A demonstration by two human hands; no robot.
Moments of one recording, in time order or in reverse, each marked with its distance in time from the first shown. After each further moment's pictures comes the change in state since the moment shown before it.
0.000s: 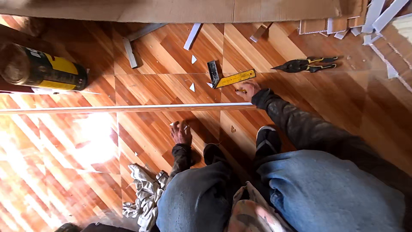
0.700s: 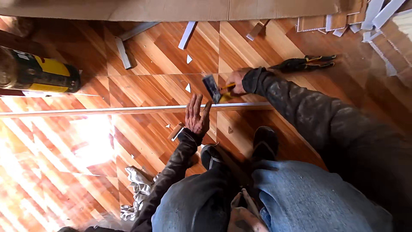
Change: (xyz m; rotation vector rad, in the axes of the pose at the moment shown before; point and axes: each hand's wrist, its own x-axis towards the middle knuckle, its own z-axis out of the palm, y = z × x) left_hand 0.027 0.111 -0.016 0.016 0.401 0.860; right_hand 0.029 -0.065 -0.079 -0.300 -0.405 -0.197
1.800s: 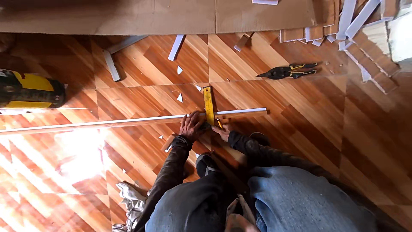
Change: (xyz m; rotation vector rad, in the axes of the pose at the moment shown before) left_hand -0.037 -0.056 0.061 -0.101 -0.514 -0.012; right_hand 0.000 -0.065 0.217 1.202 0.202 0.626
